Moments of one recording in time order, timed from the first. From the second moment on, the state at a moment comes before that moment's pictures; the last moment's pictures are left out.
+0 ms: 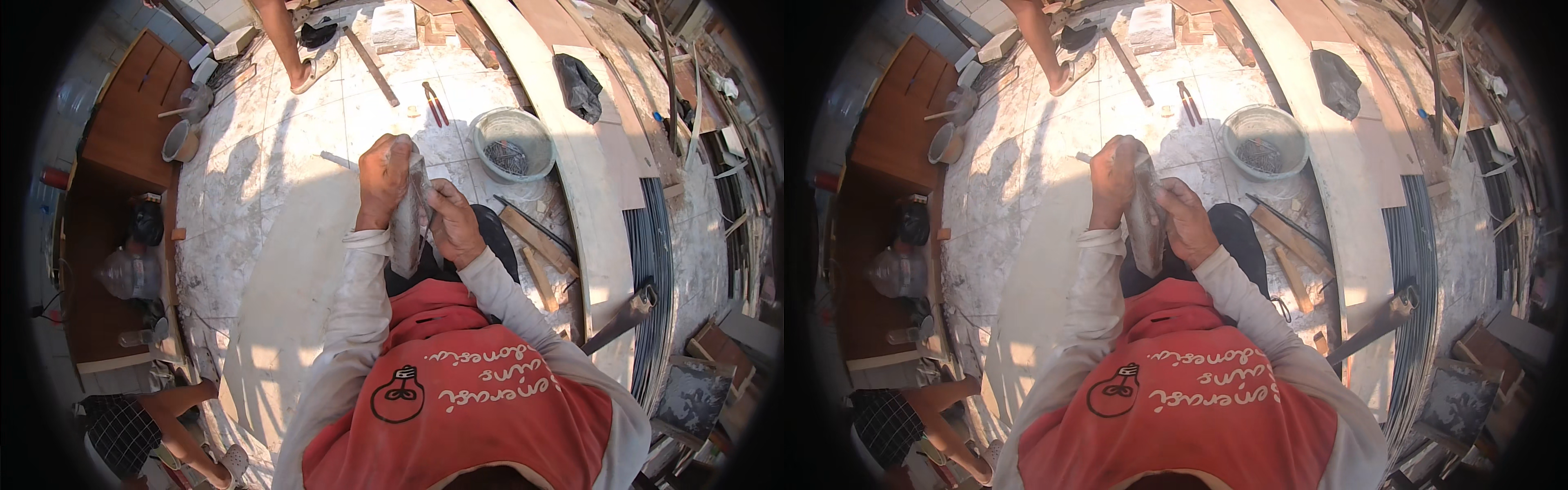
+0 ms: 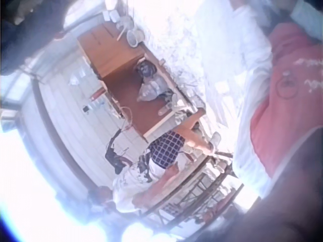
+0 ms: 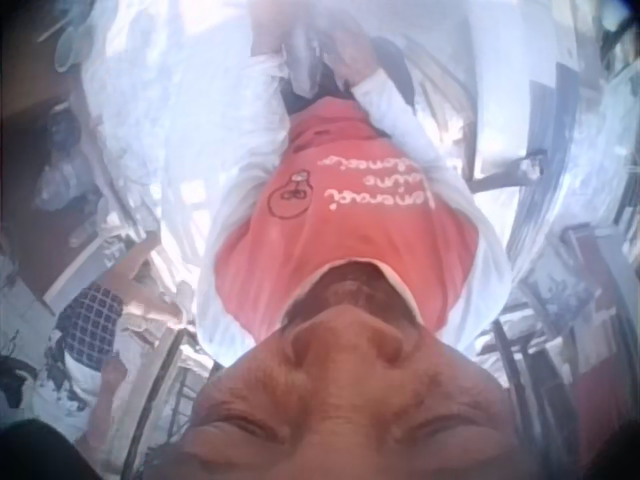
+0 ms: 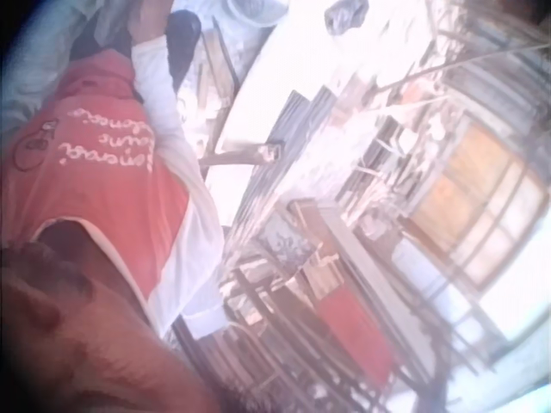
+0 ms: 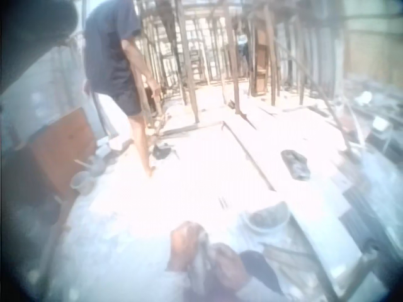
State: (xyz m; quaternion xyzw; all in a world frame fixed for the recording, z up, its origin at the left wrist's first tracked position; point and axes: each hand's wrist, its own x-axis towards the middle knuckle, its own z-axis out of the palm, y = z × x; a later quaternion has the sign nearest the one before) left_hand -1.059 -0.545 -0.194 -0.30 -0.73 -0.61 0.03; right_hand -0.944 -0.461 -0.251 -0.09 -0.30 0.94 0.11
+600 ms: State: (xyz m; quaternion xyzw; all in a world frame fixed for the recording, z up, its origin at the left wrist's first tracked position) left_hand -1.087 -0.718 -0.285 0.19 -0.46 -0.86 0.07; right_hand -0.756 -0.247 -0.296 -0.41 -0.66 0.53 0.34
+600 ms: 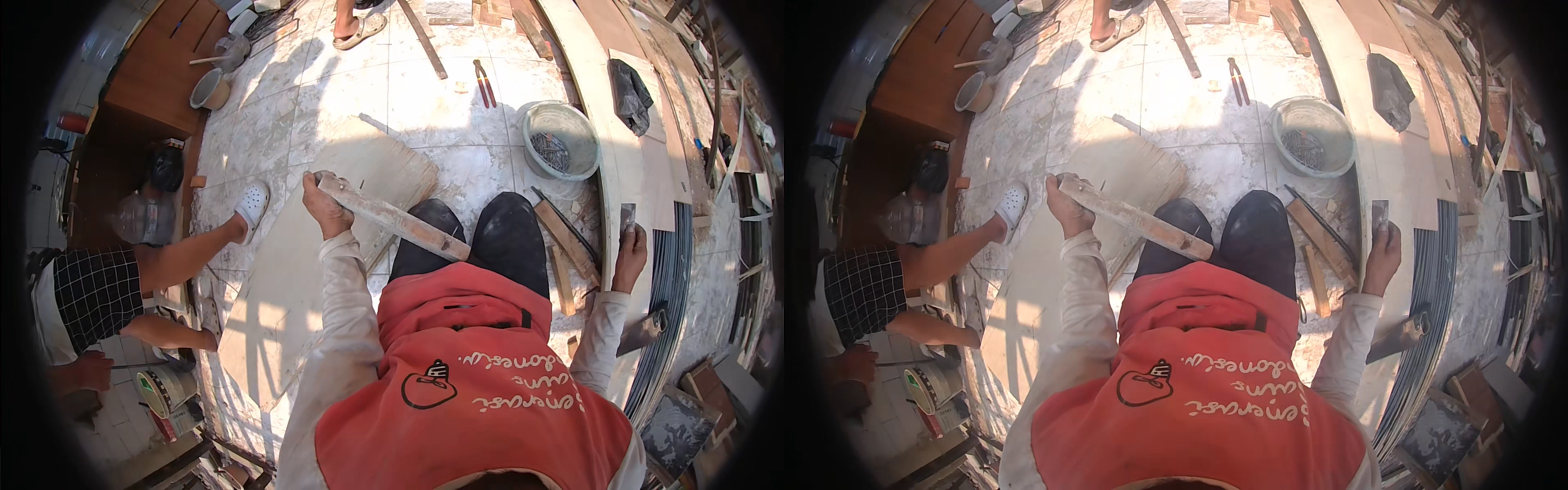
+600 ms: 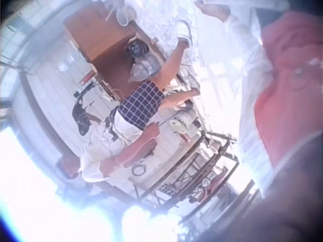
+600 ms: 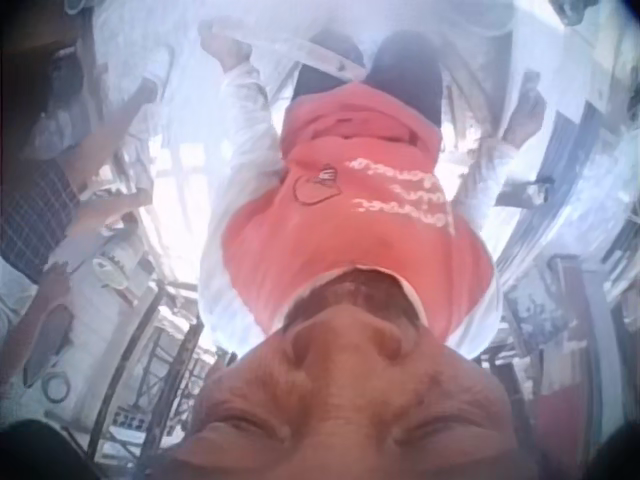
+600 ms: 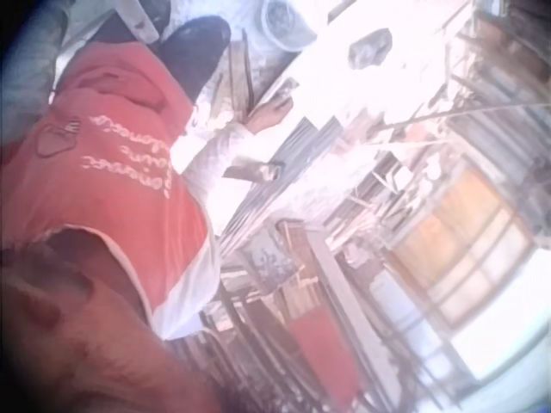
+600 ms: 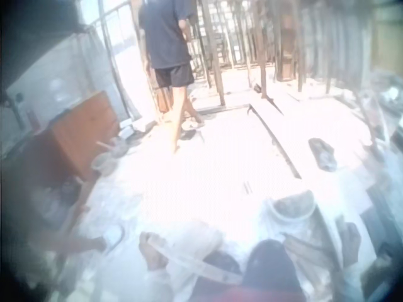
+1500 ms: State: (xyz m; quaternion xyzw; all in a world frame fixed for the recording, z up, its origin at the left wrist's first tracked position) left_hand -1.058 -0.592 -0.202 0.08 -0.49 -0.87 0.07; right_hand -0.826 -0.389 -0.294 -0.26 -0.83 0.48 0.08
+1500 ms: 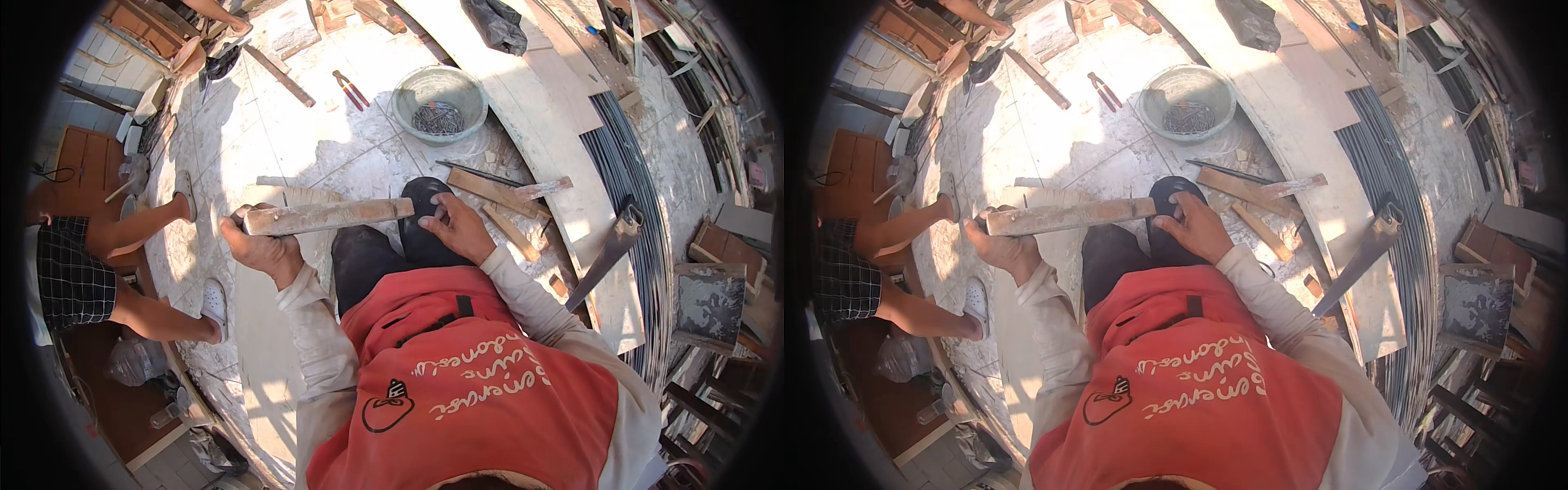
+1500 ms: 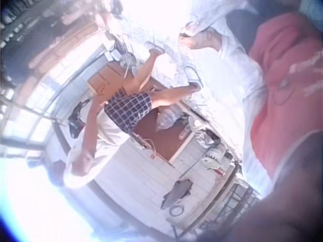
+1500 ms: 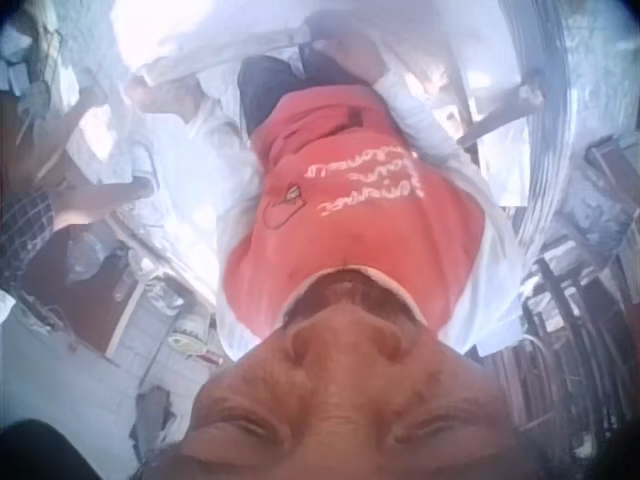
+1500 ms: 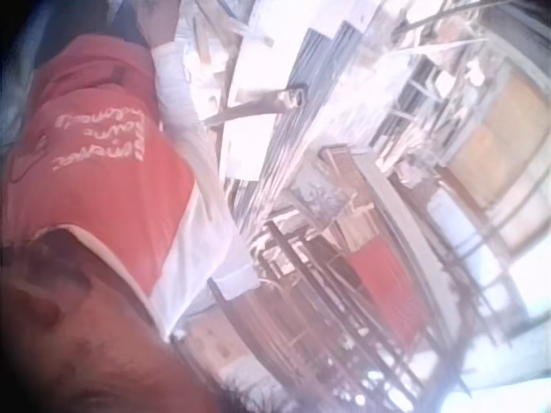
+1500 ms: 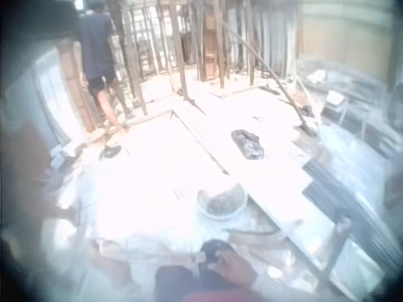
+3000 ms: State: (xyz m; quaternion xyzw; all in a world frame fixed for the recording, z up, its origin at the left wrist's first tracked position) left_hand -1.054 -0.585 -0.238 -0.17 -0.40 -0.88 -0.16; right_hand -0.822 -0.138 -0.549 -0.24 -0.92 0.12 -0.27
